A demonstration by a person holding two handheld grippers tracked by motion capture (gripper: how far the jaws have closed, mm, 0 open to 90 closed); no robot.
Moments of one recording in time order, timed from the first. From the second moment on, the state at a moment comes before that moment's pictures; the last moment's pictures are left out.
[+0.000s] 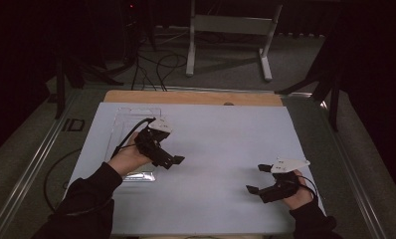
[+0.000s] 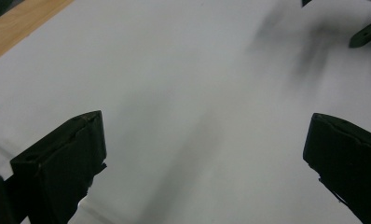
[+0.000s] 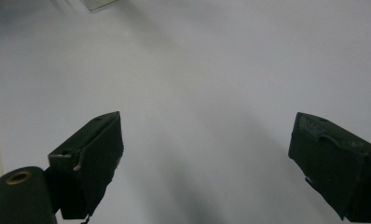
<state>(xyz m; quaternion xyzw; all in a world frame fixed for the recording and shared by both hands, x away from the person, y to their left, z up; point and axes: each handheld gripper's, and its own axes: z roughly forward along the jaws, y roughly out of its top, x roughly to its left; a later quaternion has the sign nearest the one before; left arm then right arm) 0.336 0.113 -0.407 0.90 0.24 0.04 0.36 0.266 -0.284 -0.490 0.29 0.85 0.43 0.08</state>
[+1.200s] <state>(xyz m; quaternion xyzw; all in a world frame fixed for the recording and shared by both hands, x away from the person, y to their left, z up) 0.280 0.068 -0.475 0.91 0.17 -0.01 0.37 0.265 -0.281 -0.495 0.29 0.86 0.42 0.07</state>
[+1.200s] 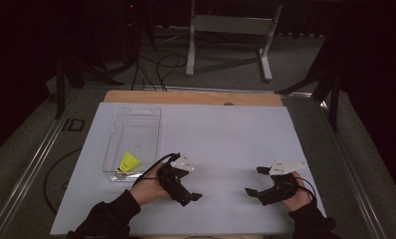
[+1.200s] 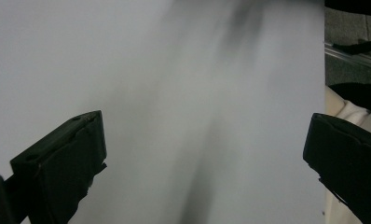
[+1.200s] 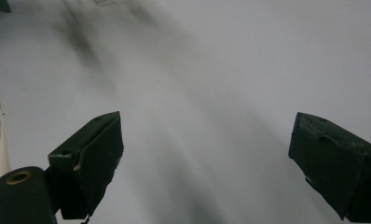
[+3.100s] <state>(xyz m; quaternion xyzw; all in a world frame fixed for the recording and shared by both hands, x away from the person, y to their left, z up) 0.230 0.210 -0.525 0.87 0.26 0.01 0.43 0.249 -0.289 -0.510 0.29 0.85 0.42 0.08</state>
